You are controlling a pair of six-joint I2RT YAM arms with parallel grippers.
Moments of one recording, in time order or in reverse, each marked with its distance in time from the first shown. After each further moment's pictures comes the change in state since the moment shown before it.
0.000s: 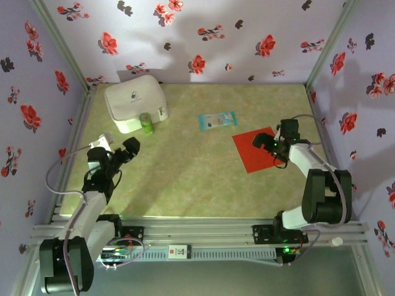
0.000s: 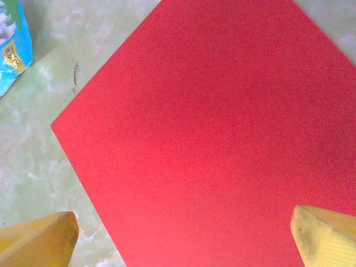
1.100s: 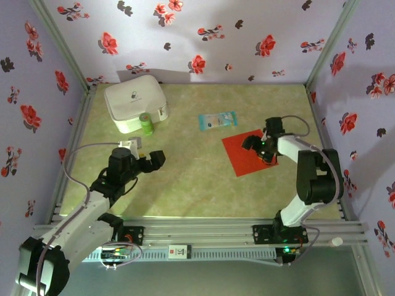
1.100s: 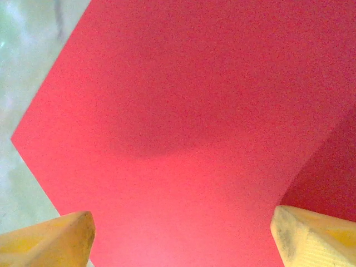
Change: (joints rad) left arm -0.358 -0.085 0.048 -0.234 -0.216 0.117; right arm 0.203 0.111 0.004 0.012 -0.028 0.181
